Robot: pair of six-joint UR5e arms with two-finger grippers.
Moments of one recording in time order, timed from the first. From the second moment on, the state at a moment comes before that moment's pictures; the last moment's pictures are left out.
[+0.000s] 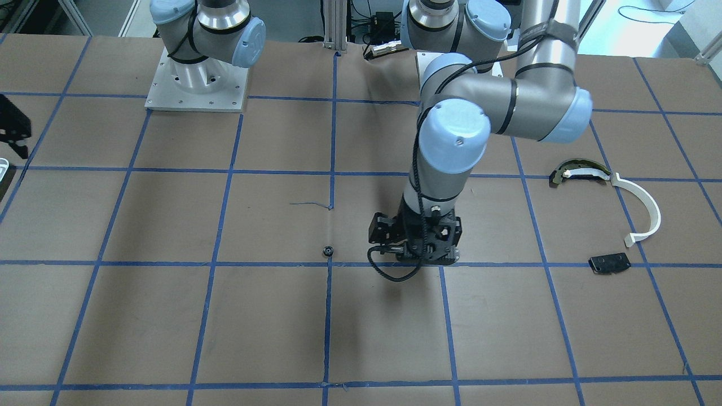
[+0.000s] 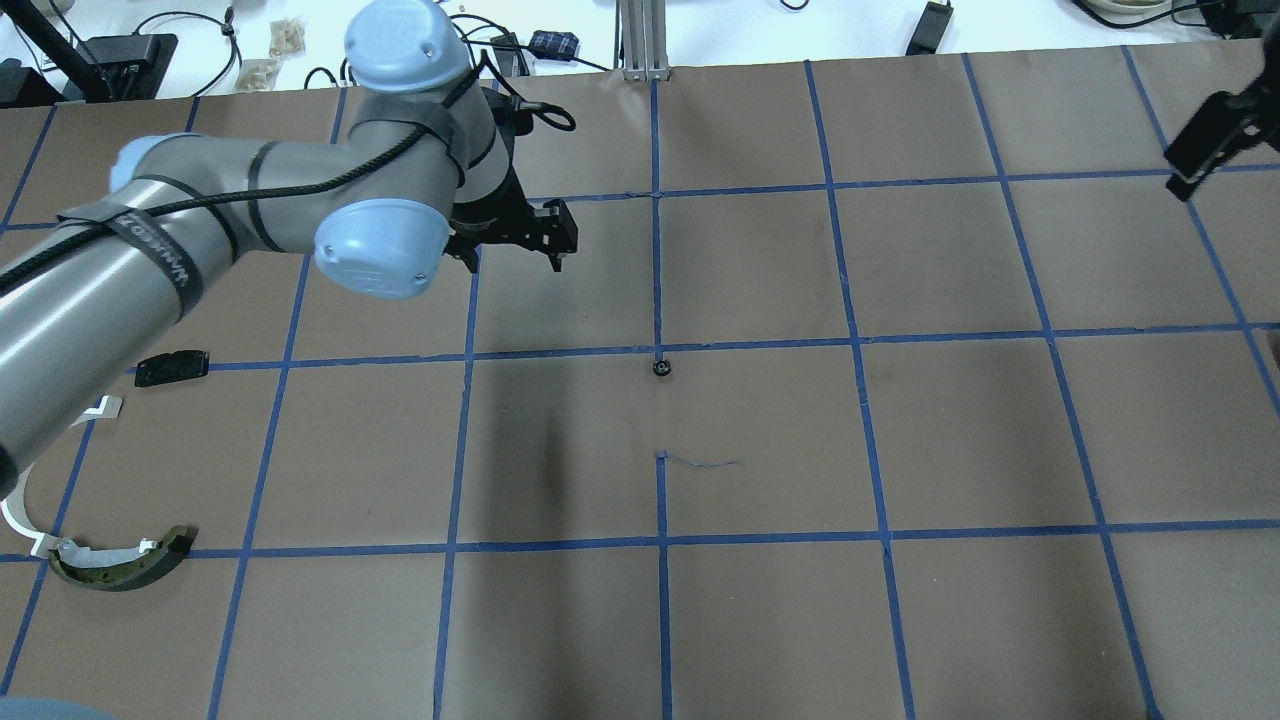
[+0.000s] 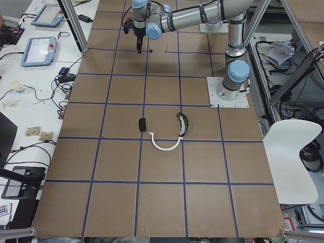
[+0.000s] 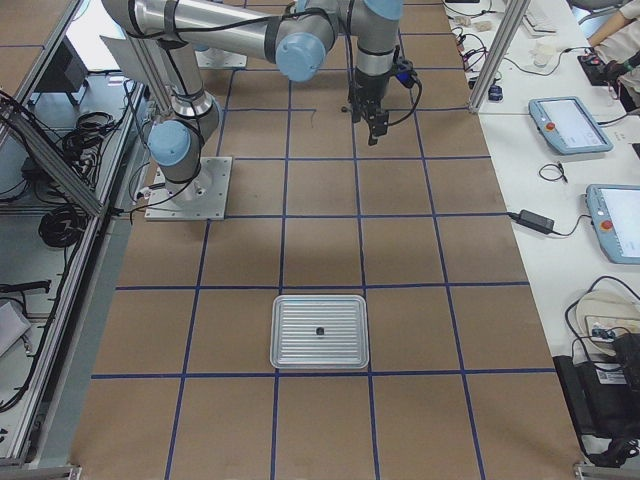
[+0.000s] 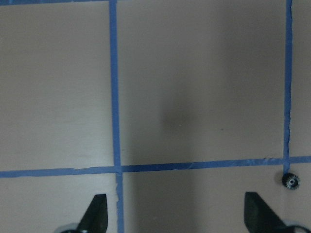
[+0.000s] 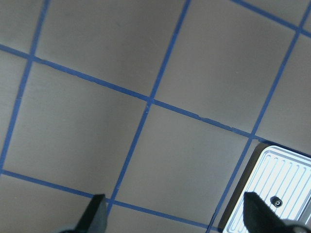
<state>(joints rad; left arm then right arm) -1.76 -1.94 -1.66 -1.05 1.56 -0.14 1.13 -1.49 1.50 -1.61 -1.69 -0.80</state>
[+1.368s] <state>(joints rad) -1.95 -2.16 -1.62 -0.97 1.53 -0.23 0.63 -1.12 1.65 -2.13 -1.60 -1.51</state>
